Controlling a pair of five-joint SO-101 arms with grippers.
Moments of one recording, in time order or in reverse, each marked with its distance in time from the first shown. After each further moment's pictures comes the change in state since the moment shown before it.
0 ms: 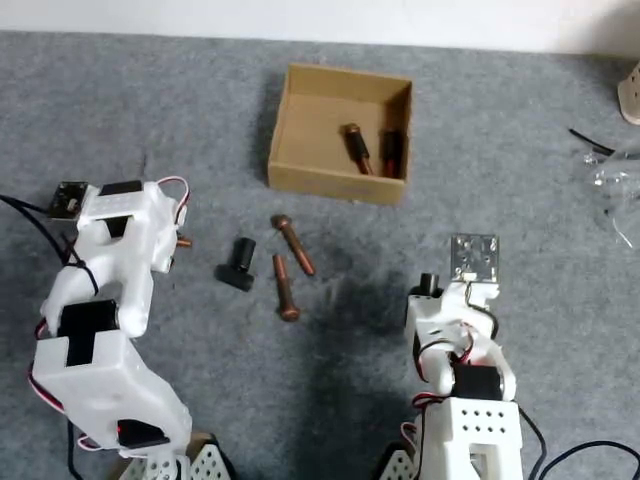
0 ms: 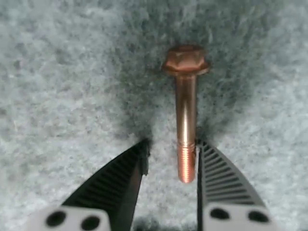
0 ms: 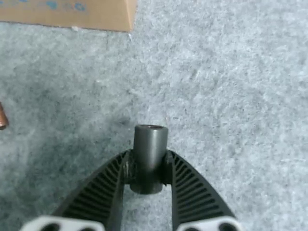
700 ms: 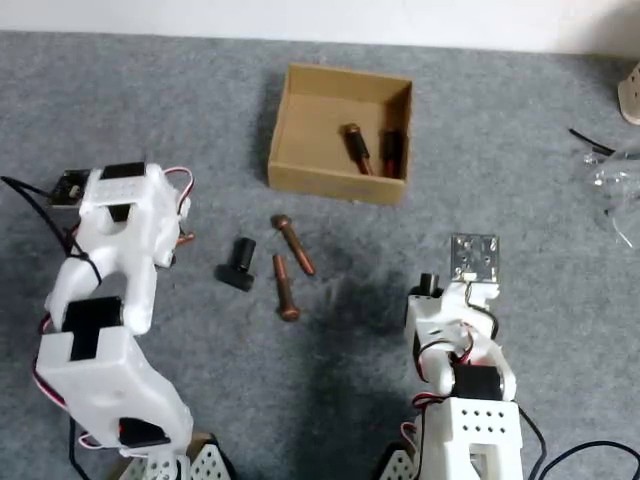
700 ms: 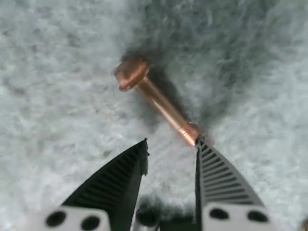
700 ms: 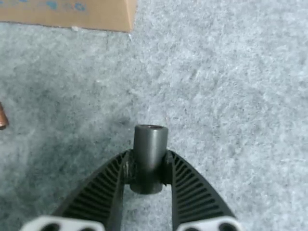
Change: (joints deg) left arm 3.0 0.8 -7.0 9.5 0.0; right arm 0.0 0.0 0.0 0.0 0.0
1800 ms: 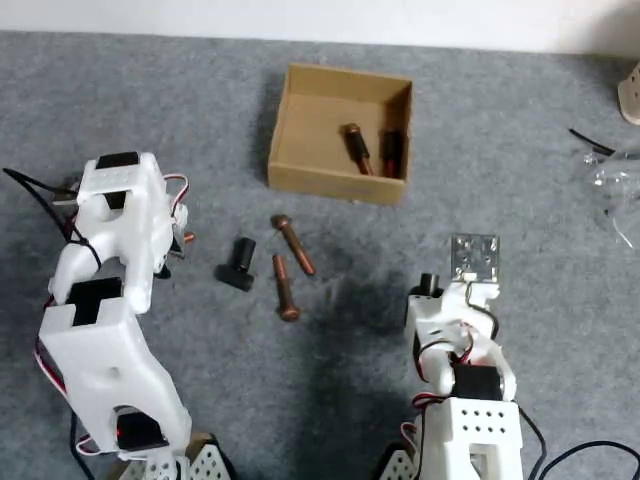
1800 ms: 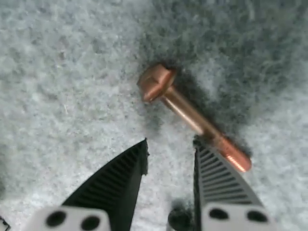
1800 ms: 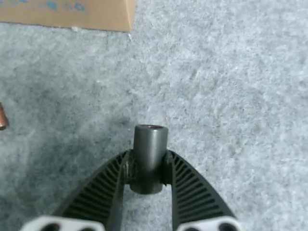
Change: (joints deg) left arm -1.7 13.1 -12.6 12.7 -6.2; right arm 0.0 0.0 0.0 0.0 -0.2
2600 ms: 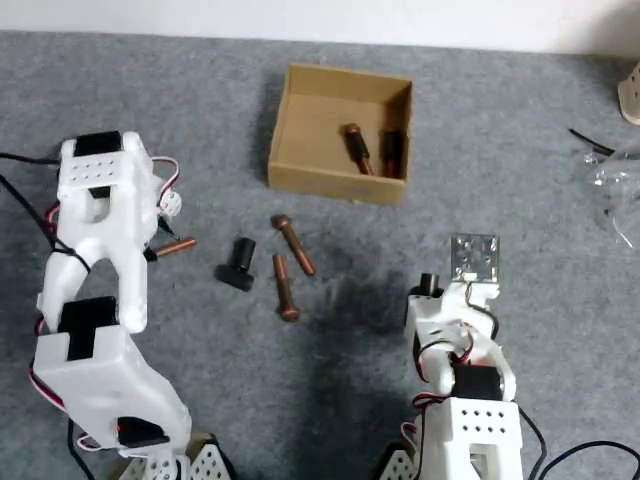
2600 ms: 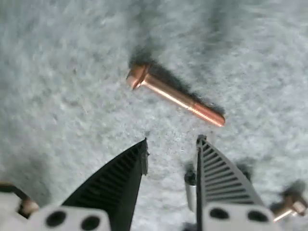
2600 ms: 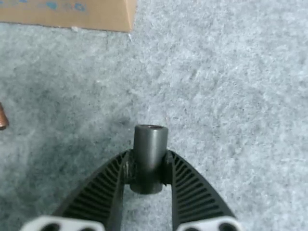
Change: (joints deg) left arm -0.3 -13.9 -2.3 9.5 -13.9; right arm 0.0 0.0 0.0 0.0 0.0
